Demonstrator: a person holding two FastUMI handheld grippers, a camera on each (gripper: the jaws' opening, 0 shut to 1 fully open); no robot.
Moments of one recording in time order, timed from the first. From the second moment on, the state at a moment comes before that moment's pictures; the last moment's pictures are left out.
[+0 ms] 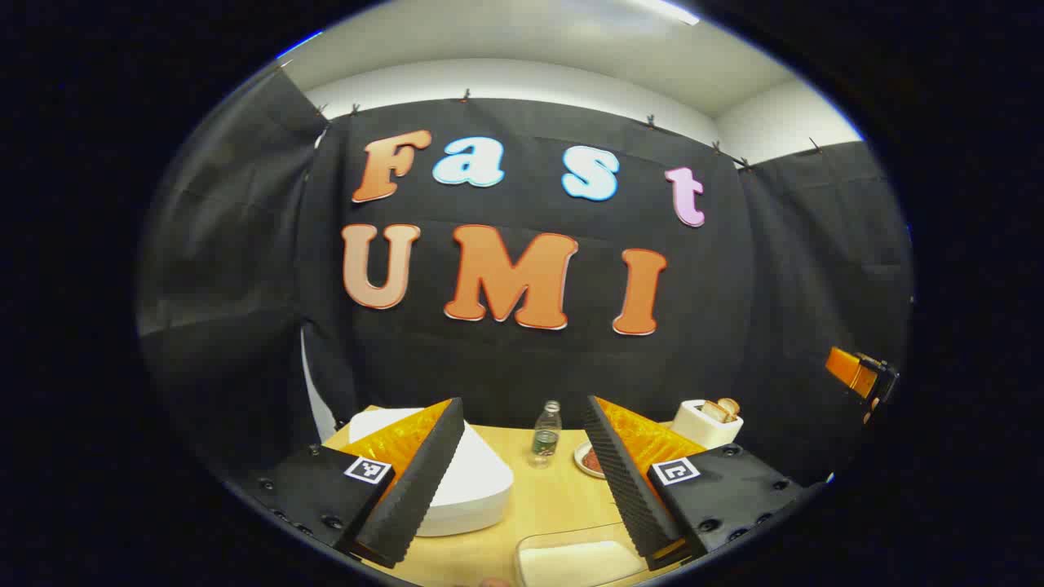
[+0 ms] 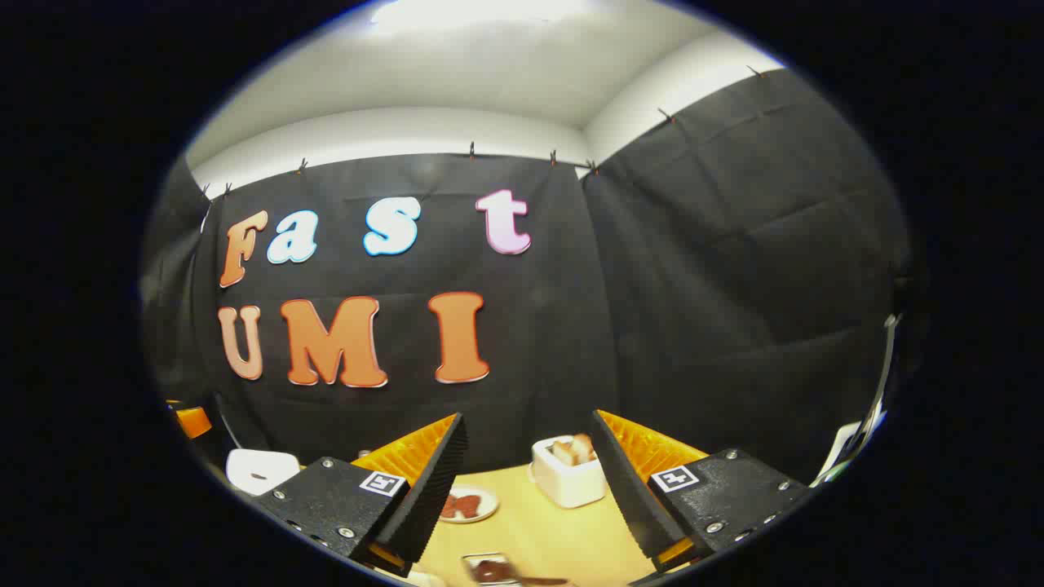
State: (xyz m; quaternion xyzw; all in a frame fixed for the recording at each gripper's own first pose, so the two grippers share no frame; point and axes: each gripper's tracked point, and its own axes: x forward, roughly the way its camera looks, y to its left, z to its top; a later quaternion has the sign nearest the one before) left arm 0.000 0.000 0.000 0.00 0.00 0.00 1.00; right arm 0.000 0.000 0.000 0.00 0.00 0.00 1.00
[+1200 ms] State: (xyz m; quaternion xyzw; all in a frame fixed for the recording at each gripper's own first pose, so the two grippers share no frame) left arm -0.005 0.027 0.030 0.03 0.02 0.05 1.00; right arm 0.008 -0.005 0.032 -0.07 0.02 0.03 1.00
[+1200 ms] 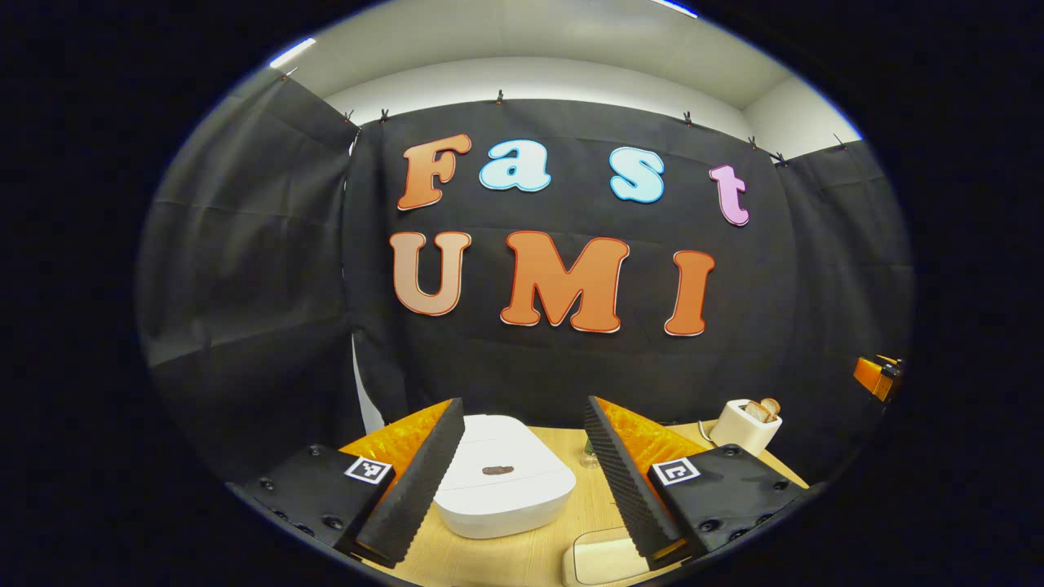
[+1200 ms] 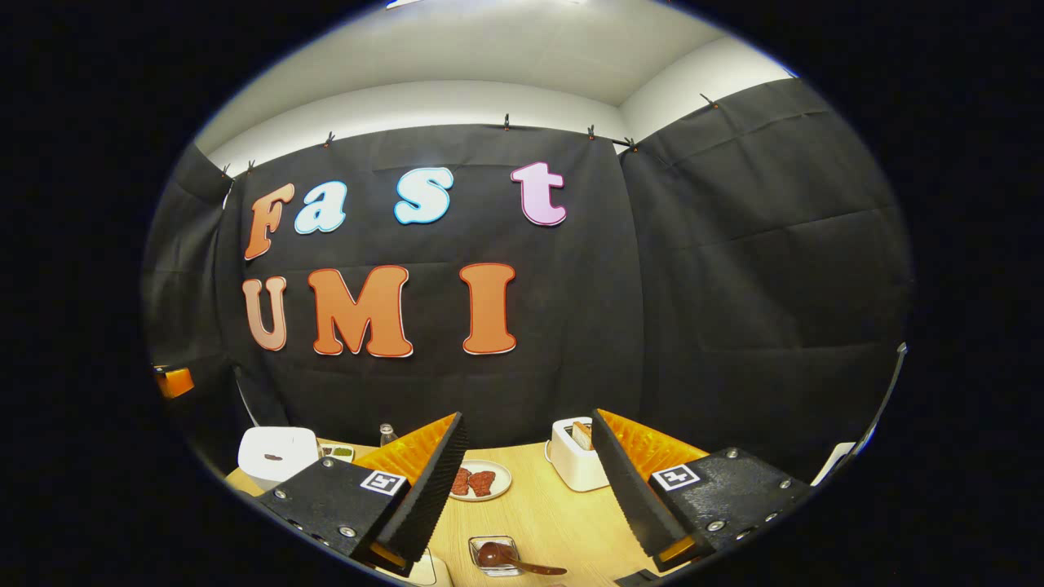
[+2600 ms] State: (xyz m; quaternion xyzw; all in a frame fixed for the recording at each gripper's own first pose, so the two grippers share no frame) left arm 0.094 0.072 -0.042 0.08 0.08 0.06 0.99; right arm 0.011 0.001 0.001 -0.09 0.06 0.04 0.99
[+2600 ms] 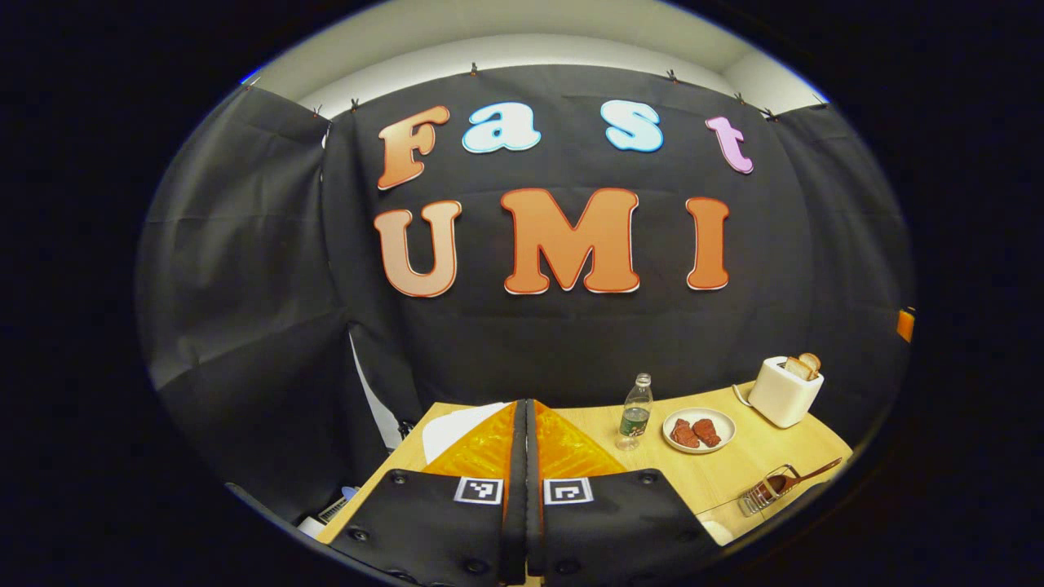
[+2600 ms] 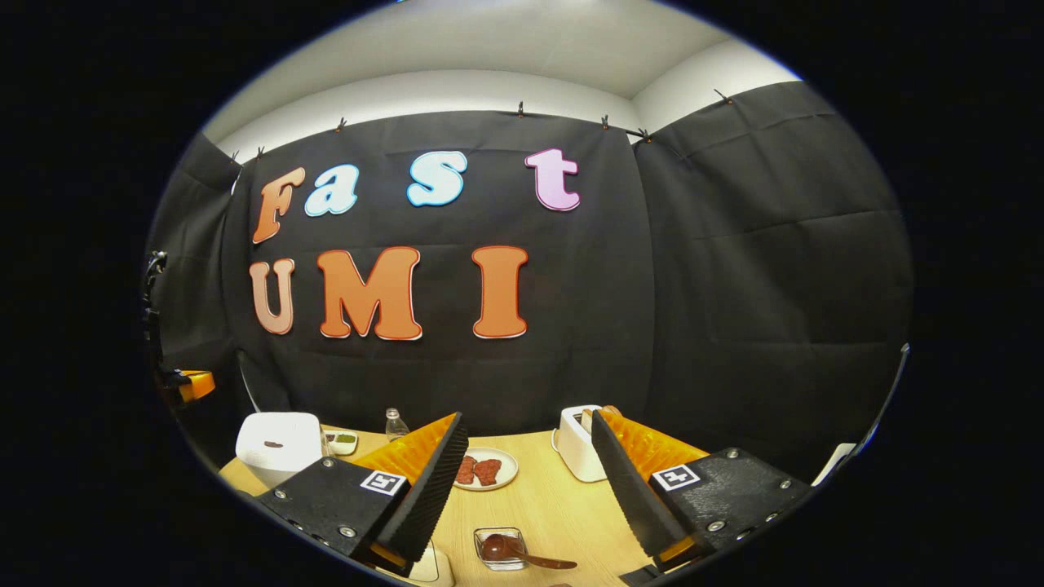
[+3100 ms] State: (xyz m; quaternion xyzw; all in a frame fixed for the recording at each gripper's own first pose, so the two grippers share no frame) left arm 0.166 0.091 -0.148 0.05 0.20 0.04 0.98; right arm 0.020 -0.026 -0.030 -0.06 0.10 0.00 0.99
